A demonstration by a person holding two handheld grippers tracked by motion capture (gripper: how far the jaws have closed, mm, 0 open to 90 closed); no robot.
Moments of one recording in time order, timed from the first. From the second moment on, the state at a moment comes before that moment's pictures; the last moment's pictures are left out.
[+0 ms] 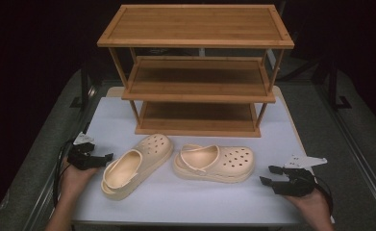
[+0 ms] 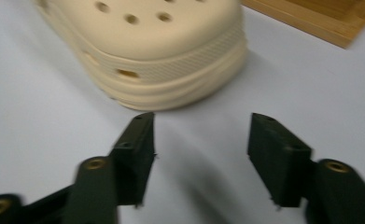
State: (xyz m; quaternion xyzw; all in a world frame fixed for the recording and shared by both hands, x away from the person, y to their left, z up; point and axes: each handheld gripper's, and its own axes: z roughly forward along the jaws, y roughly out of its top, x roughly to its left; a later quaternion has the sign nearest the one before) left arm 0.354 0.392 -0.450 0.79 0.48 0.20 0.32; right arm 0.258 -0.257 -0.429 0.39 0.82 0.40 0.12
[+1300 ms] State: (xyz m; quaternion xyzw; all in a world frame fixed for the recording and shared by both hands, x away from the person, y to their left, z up) left arm 0.355 0.392 -0.450 0.79 0.48 0.20 0.32; right arm 0.291 -0.210 -0.435 0.36 0.85 0.38 0.09
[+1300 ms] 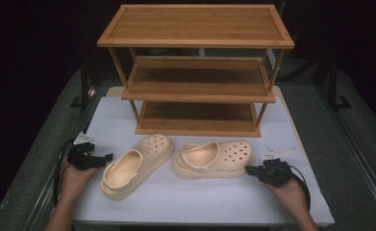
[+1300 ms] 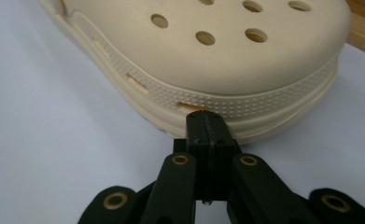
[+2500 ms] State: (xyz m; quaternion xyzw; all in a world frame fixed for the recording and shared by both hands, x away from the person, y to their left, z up) left arm 0.355 0.392 -0.450 0.79 0.48 0.20 0.32; right arm 0.308 -0.143 -0.371 0.28 0.83 0.48 0.07
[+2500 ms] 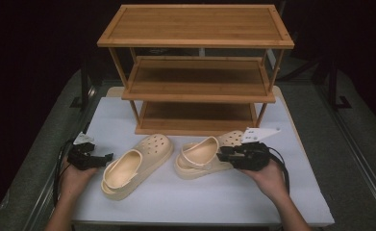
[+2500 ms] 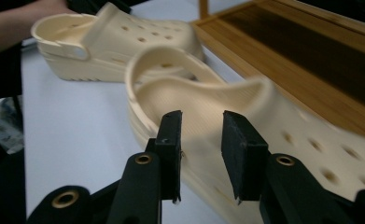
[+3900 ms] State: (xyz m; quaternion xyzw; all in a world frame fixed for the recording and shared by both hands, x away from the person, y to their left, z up) left arm 0.355 0.392 -0.450 0.79 0.48 0.20 0.32; right arm 0.273 -0.064 -0.379 0.16 0.88 0.44 0.00
